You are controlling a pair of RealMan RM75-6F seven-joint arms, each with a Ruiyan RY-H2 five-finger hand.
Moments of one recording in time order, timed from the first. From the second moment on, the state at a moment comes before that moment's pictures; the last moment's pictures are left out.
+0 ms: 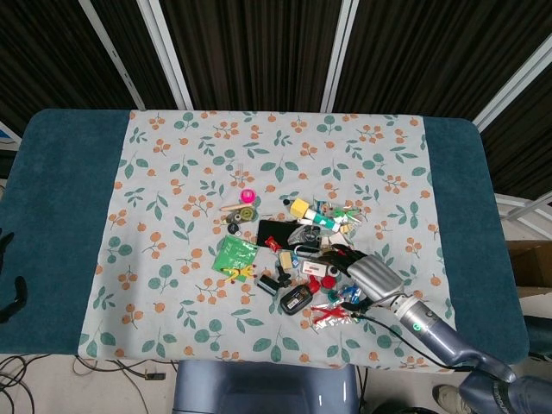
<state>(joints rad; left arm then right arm) -0.03 -1.10 -0.10 -1.69 1.40 1.55 0.02 0.58 -1.31 0.05 -1.53 -1.68 0.96 0.27</state>
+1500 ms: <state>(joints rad) -0.03 -1.09 -0.10 -1.69 1.42 1.54 -0.01 0.66 -1.53 0.00 -1.43 -1.61 0.90 0.00</state>
